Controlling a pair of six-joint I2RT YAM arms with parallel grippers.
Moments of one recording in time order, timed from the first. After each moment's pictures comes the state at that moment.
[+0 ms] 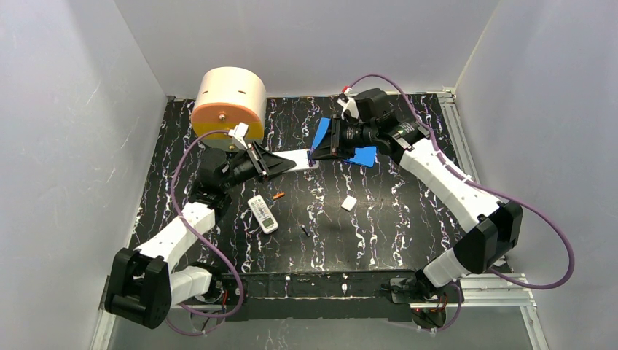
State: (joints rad) left arm -0.32 1.13 0.61 0.50 0.72 -1.20; right arm 0.63 1.51 1.52 -0.64 -0.51 0.73
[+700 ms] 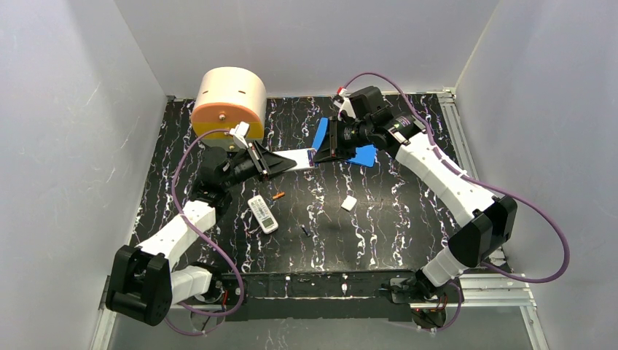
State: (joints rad) left arm -0.32 1.15 0.62 0.50 0.74 -1.20; right arm 0.64 1.56 1.62 -0.79 -0.46 0.64
